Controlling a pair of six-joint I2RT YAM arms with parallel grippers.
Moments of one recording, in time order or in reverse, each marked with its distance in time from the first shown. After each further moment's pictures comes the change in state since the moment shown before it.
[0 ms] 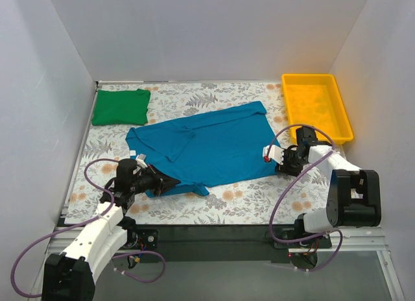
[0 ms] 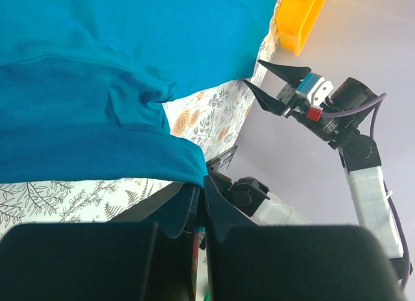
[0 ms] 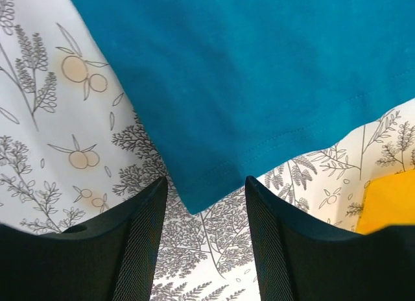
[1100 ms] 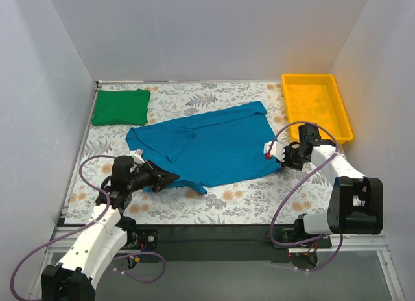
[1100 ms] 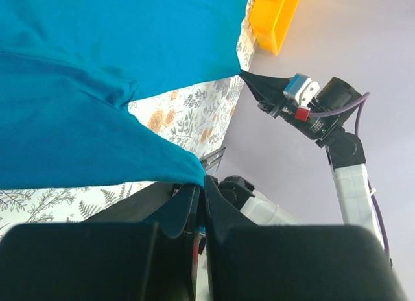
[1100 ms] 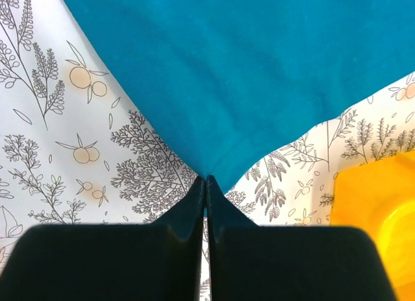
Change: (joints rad) left arm 0.000 -0.072 0.075 -0.077 -0.006 -0.014; right arm -0.005 -0.058 0.034 -0.043 -0.046 0.006
